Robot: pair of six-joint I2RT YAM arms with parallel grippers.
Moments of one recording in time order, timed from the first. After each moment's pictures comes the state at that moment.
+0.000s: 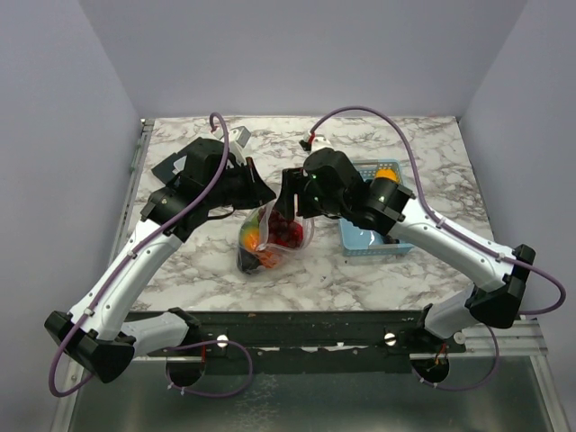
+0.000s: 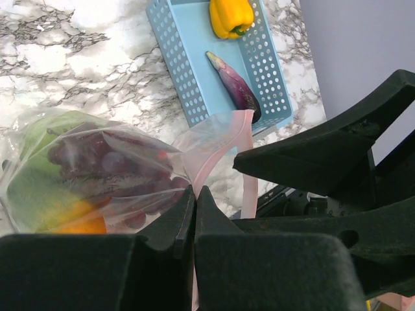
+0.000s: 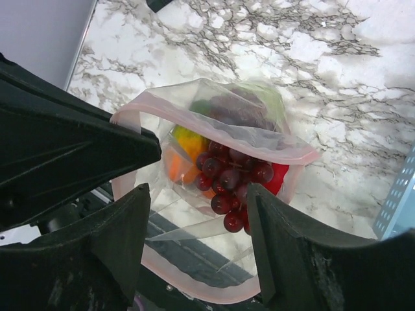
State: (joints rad) left arm -0.55 1.15 1.32 -0.68 0.24 -0.61; right arm 1.00 1.49 1.60 -0.71 0.22 0.60
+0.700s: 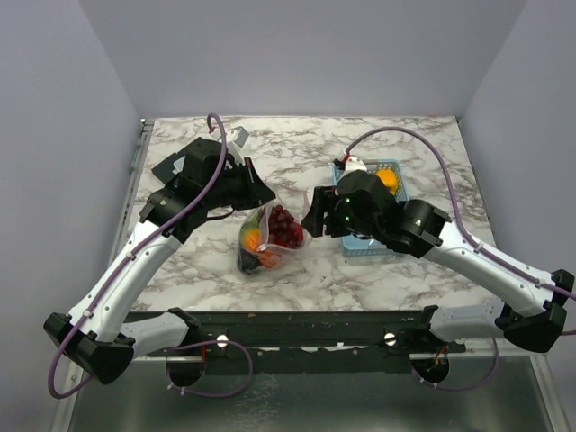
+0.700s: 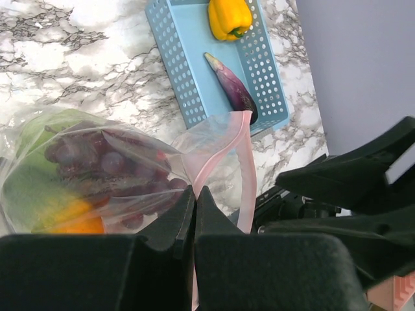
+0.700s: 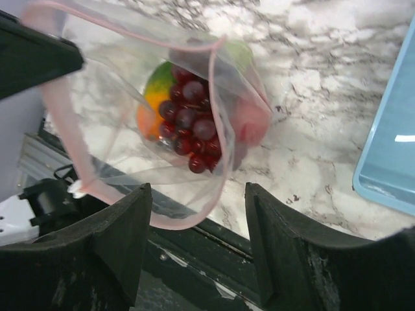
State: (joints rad) left arm -0.55 1.14 1.31 -0.68 0.24 -0.63; right arm 1.00 1.24 1.39 -0.75 0.25 0.68
